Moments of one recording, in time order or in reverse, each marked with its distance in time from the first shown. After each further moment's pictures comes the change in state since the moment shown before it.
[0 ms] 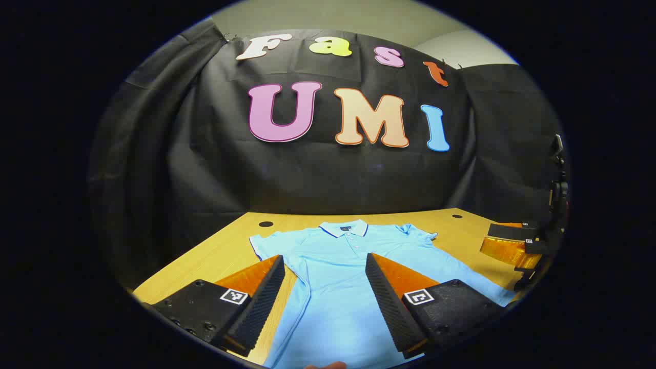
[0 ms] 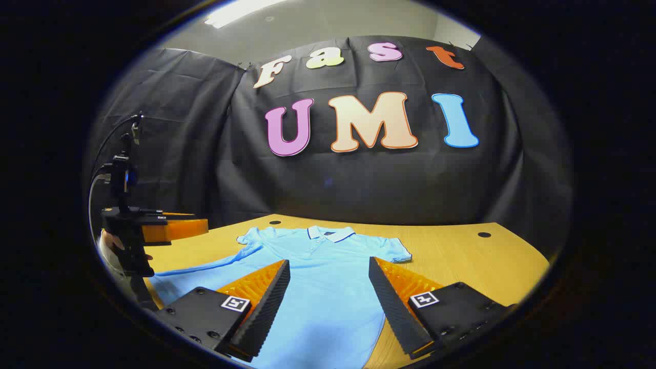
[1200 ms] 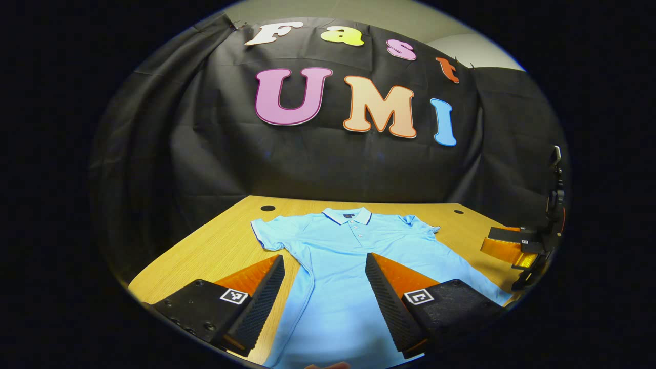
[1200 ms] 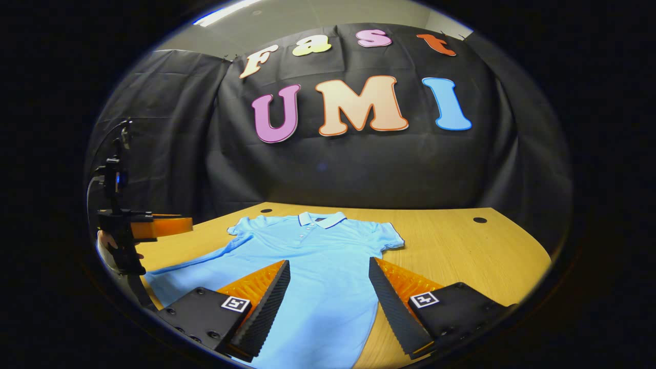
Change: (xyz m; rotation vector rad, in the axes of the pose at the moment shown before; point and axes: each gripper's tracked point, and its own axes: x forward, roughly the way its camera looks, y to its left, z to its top) left arm 0.000 0.011 -0.020 -0.053 0.088 0.000; right arm 0.011 -0.035 -0.016 0.017 0.139 -0.069
